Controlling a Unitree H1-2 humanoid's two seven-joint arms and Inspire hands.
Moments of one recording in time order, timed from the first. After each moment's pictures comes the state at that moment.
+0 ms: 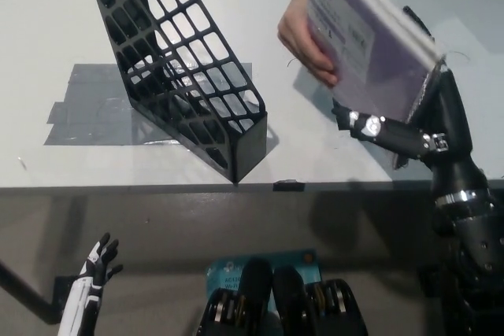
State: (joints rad) left_arm 0.07 0.16 0.06 0.25 0.06 -0.40 -0.02; right_arm -0.42 -0.04 0.03 -0.22 -0.02 0.15 0.01
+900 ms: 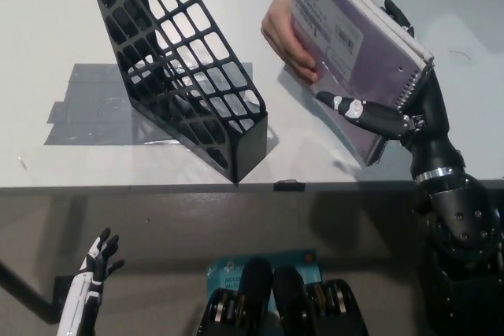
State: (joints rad) left_arm 0.05 0.16 0.06 0.25 0.06 -0.40 -0.02; right_arm -0.48 0.00 0.00 -0.08 -0.02 0.14 -0.03
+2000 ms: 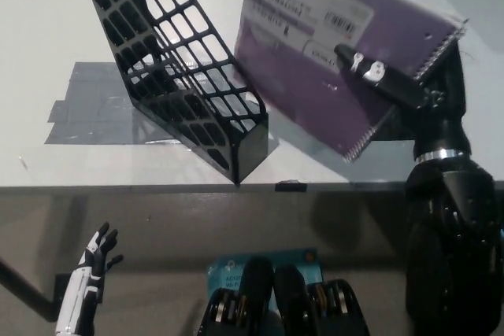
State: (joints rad) left_arm 0.03 0.17 0.07 0.25 0.06 -0.40 -0.02; right_arm -0.56 0.16 -0.17 -0.24 0.17 0.31 -0.09
